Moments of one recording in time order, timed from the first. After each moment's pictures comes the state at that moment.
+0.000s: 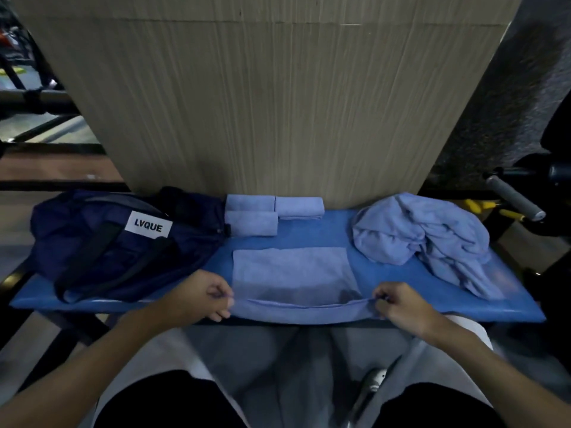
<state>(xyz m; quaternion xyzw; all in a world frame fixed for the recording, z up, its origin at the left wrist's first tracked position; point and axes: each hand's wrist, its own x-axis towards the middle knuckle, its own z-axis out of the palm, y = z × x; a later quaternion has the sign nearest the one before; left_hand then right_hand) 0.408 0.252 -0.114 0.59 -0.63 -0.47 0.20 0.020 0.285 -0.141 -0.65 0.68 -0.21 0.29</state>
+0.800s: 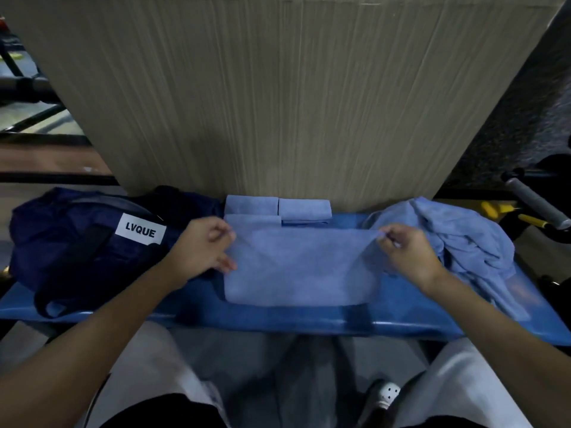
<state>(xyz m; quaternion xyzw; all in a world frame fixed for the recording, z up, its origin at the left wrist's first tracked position) 0.390 0.169 -0.077 0.58 -0.60 -0.42 0.36 0.030 0.190 -0.094 -0.61 0.64 -0.40 0.23</state>
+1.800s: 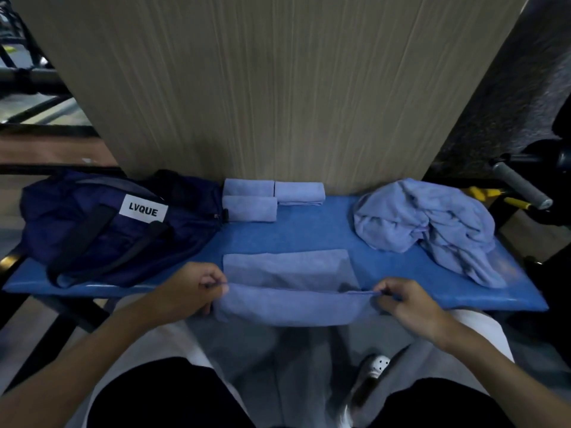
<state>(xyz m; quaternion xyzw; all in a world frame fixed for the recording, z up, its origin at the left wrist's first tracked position) 0.413 0.261 -0.119 0.57 -0.69 -0.39 0.21 0.018 0.300 -0.154 -0.63 0.63 -0.29 0.35</state>
